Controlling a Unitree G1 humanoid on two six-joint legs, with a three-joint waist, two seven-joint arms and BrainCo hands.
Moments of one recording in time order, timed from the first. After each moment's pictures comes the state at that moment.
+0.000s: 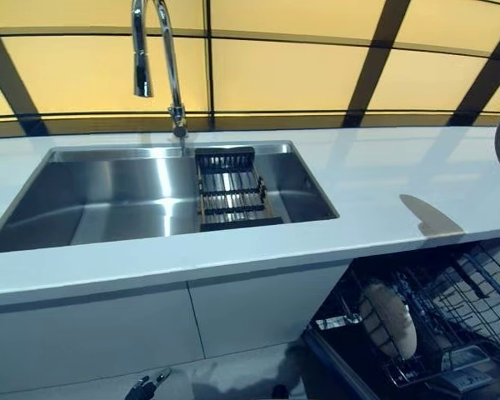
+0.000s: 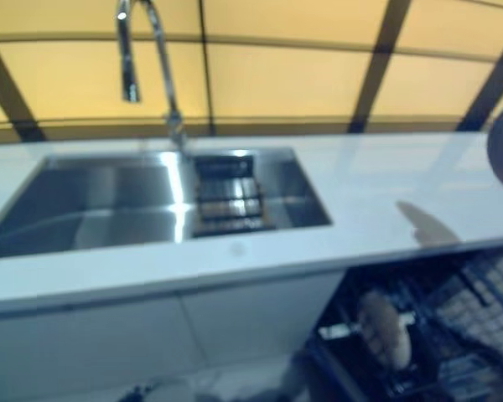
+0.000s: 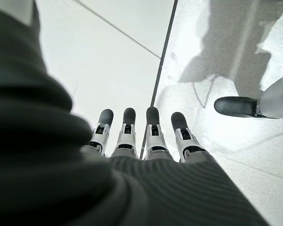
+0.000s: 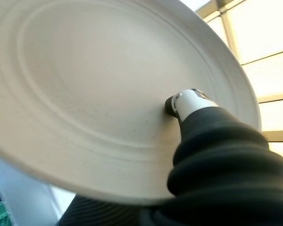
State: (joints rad) left arm 0.08 0.27 -0.10 1.17 -0.52 -0.11 0.01; right arm -0.91 -1.40 0.43 0.76 -0.02 0.28 0.14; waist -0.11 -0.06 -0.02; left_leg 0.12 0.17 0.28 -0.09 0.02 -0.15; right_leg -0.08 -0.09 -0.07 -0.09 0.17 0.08
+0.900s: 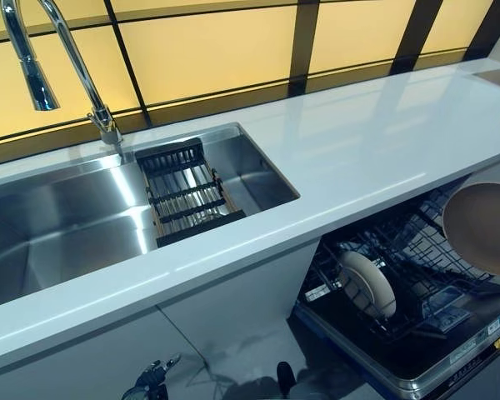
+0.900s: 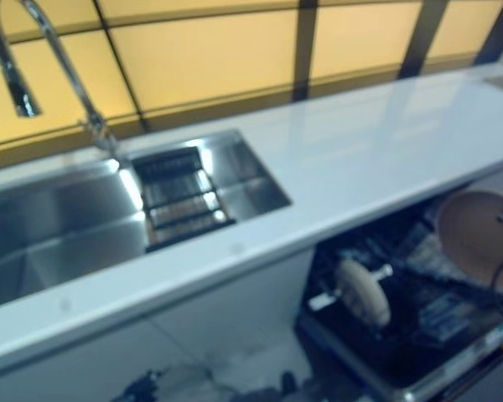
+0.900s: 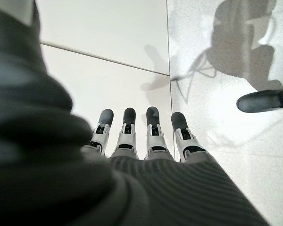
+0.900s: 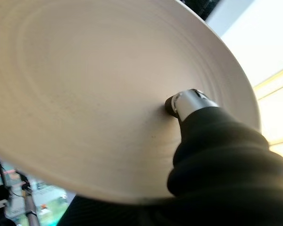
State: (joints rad) left arm 0.01 0.24 -0.10 1.16 -0.51 -0.08 0.00; right arm -0.35 -1.15 0.04 0.56 -0.03 0.34 0.07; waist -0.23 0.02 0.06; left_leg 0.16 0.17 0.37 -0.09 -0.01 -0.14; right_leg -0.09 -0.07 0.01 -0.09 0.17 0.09
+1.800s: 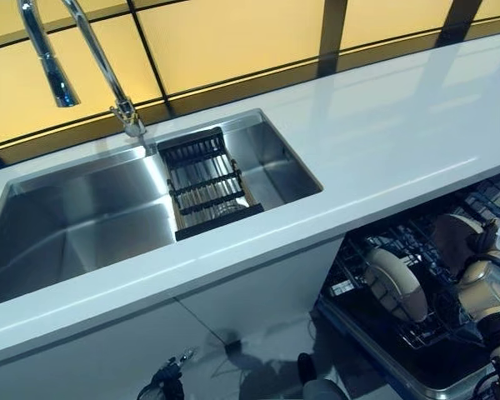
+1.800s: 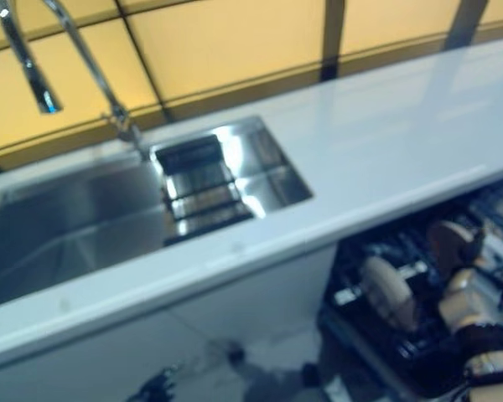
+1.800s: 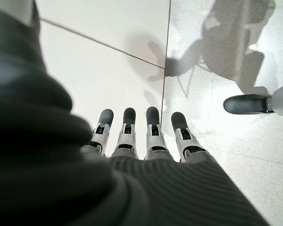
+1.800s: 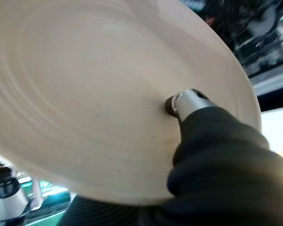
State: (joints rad) left arm 0.00 0.18 -0.10 1.15 -0.56 -0.08 0.00; right arm -0.31 -0.81 0.14 0.56 -0.34 0.51 -0.42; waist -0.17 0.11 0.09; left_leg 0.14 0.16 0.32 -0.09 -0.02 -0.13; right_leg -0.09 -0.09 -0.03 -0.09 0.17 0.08
